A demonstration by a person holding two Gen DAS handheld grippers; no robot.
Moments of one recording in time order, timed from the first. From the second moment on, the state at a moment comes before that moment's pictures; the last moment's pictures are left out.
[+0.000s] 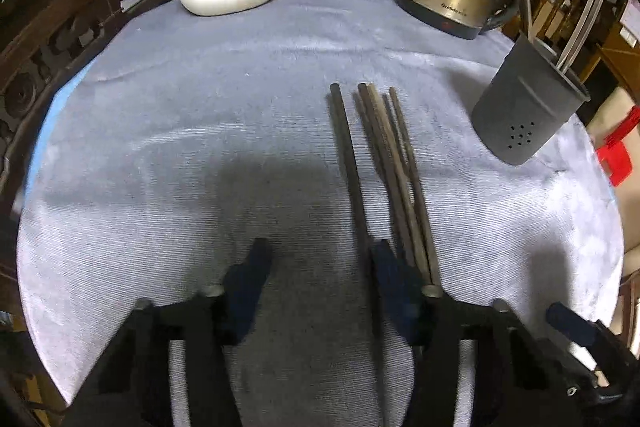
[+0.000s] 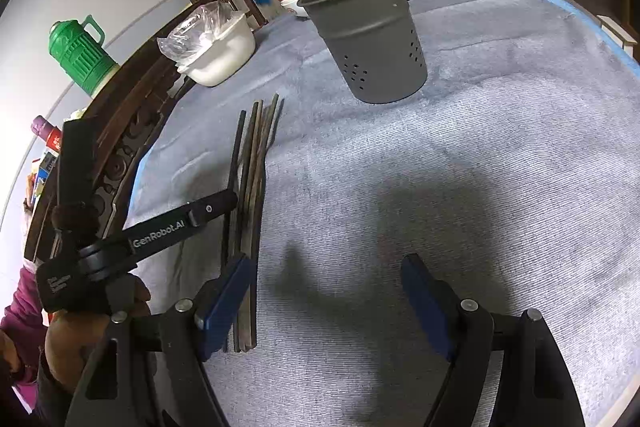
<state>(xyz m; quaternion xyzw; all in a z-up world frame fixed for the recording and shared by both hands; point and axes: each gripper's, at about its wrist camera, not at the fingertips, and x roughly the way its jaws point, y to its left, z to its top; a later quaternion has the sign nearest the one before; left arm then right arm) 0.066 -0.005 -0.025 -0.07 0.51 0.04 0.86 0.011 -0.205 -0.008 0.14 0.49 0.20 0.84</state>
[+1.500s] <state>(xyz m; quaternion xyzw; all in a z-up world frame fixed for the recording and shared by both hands) -0.013 0.061 -0.026 -0.22 0.51 0.02 0.83 0.100 -0.093 -0.012 -0.03 0.56 0.19 0.81</state>
